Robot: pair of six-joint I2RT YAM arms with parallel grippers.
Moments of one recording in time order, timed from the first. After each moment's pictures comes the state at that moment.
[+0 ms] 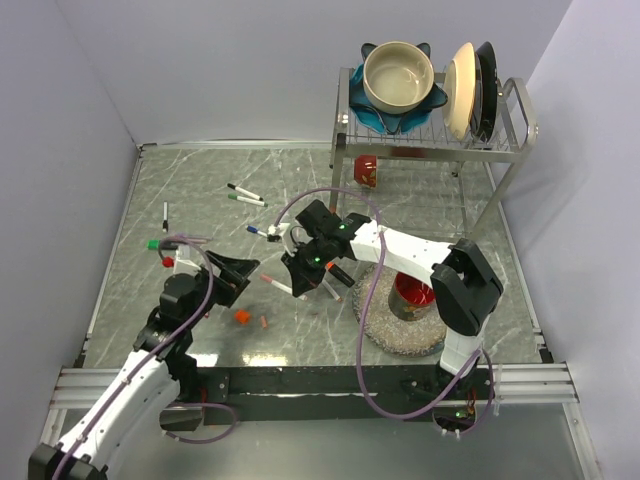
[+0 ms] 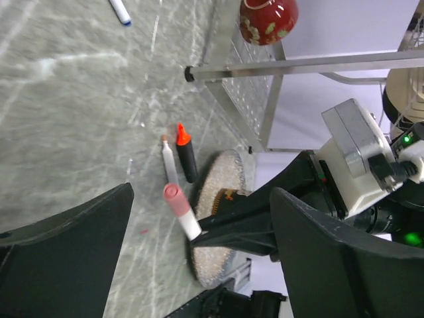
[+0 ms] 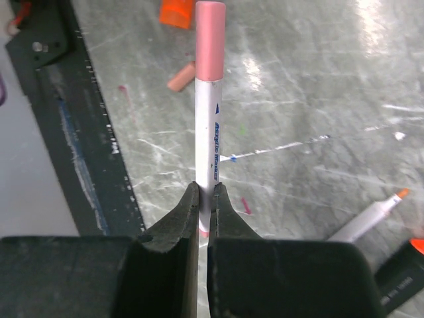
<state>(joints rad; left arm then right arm) -0.35 0.48 0.20 -0.01 0.11 -1.26 0.83 1.80 1.35 -0.61 -0.57 -0.15</state>
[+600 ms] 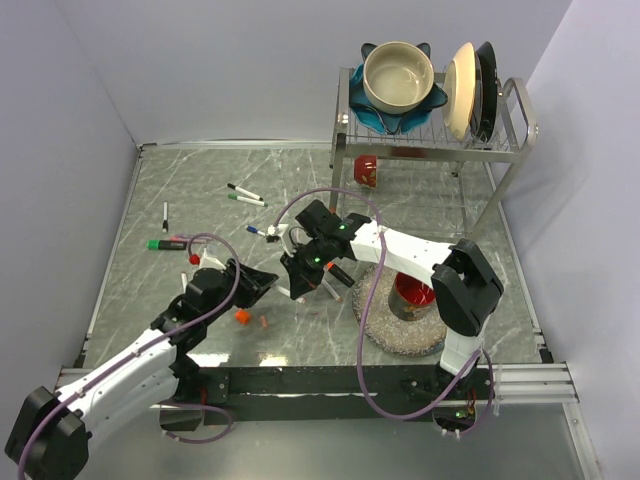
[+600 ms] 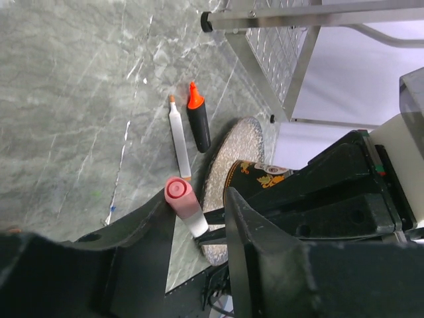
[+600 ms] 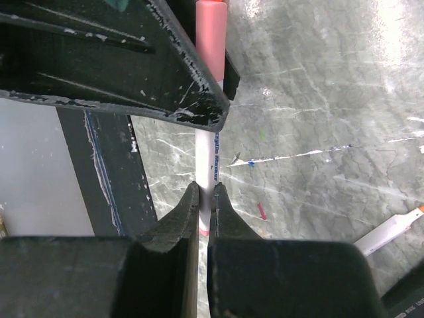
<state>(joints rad) -0.58 0.73 0.26 0.08 0.00 -1.33 0.83 1.80 1.35 -0.61 -0.63 -0.15</state>
